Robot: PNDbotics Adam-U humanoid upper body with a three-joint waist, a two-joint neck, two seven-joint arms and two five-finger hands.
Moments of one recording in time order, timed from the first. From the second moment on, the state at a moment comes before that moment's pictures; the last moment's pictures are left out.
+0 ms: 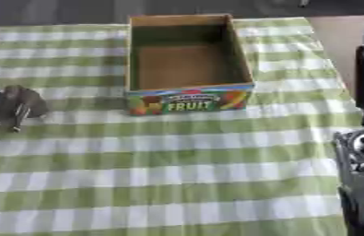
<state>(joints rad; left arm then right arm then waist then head) -0.25 0.14 0.22 -1.98 -0.15 -0.35 0.30 -0.38 -0.29 -0.07 -1.98 0.30 0.05 -0.72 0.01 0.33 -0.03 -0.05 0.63</state>
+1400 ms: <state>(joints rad) -0.24 0.75 0.15 -1.92 -0.57 -0.05 0.16 -0.38 -0.31 -0.07 -1.98 0.30 0.05 -0.71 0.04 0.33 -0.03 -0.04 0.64</state>
